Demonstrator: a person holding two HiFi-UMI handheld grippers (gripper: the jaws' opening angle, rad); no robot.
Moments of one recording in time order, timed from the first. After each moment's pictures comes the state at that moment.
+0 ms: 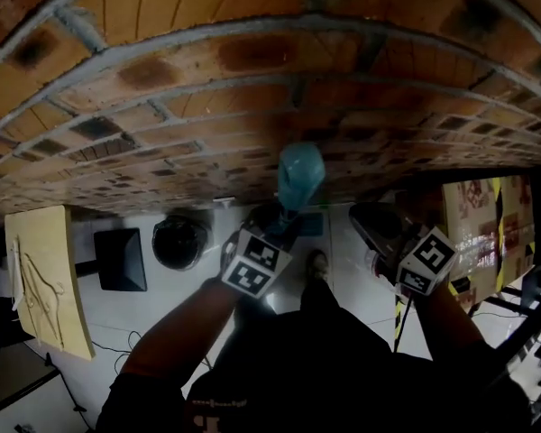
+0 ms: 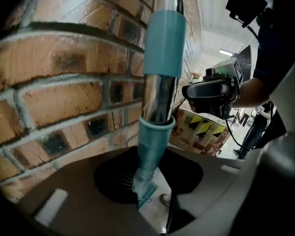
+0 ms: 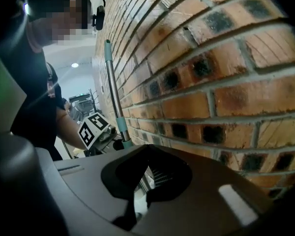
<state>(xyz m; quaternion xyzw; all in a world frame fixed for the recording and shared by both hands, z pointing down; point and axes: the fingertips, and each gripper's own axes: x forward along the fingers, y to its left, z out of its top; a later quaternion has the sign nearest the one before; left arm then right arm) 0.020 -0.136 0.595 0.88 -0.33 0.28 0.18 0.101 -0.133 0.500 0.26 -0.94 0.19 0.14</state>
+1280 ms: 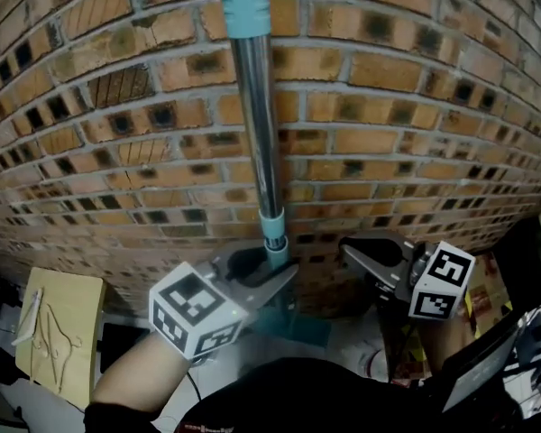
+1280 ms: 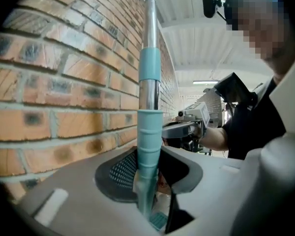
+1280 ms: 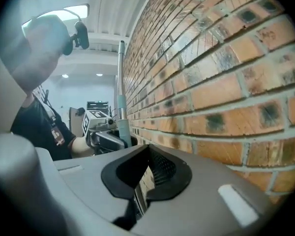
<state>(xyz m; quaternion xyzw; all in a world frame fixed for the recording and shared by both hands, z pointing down) -0.017 -0.091 0.191 0.95 -0.29 0.09 0.06 0.051 -0.097 0.178 0.20 -0.97 0.09 0.05</state>
